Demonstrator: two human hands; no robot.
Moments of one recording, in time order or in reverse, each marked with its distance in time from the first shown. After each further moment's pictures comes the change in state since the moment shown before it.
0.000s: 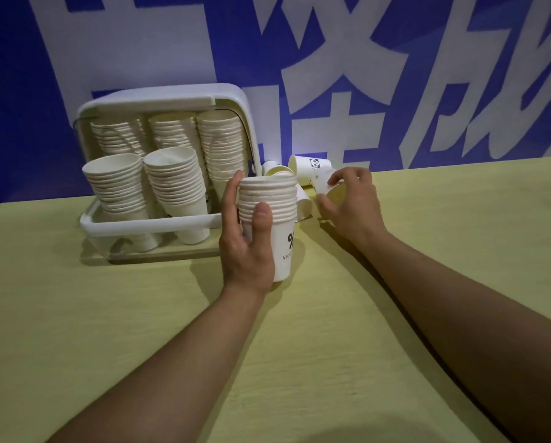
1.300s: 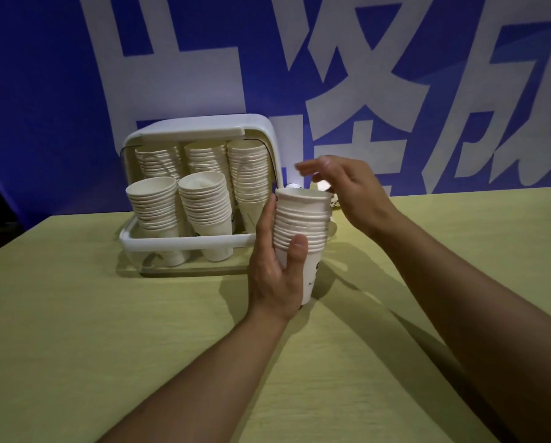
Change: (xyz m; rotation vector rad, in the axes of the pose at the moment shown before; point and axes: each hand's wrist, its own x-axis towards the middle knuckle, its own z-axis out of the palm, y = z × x) left_hand -0.002 -0.001 0.001 0.120 -0.091 0.133; right_hand 0.011 -0.089 -0.045 0.429 -0.284 -0.291
